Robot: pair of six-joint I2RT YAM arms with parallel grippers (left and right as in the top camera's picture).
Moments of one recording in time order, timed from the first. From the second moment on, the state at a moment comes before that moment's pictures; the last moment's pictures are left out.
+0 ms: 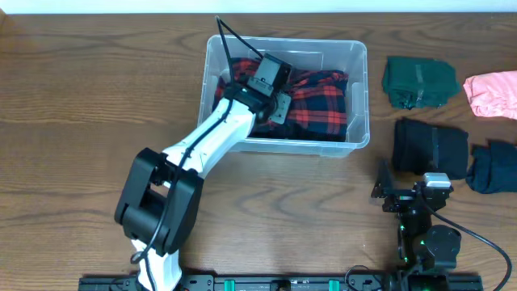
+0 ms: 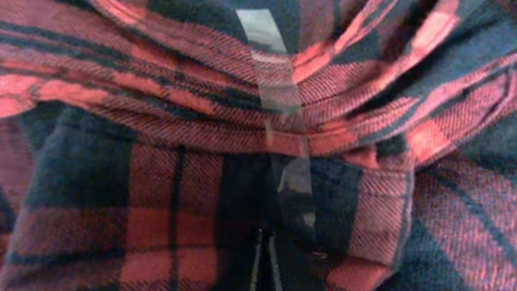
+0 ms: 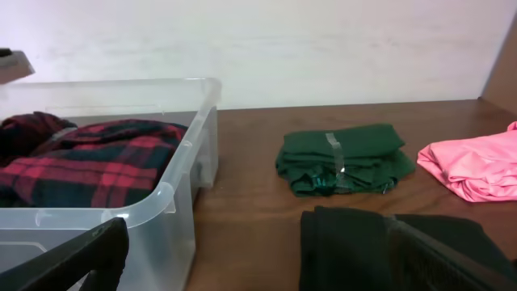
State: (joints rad) left arm -0.53 1.98 1.46 -0.52 -0.01 -0.18; right arm -0.02 0.01 0.01 -0.07 0.00 0.09
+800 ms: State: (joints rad) left arm -0.52 1.80 1.51 -0.57 0.00 -0.19; right arm -0.02 0.01 0.01 -0.07 0.00 0.09
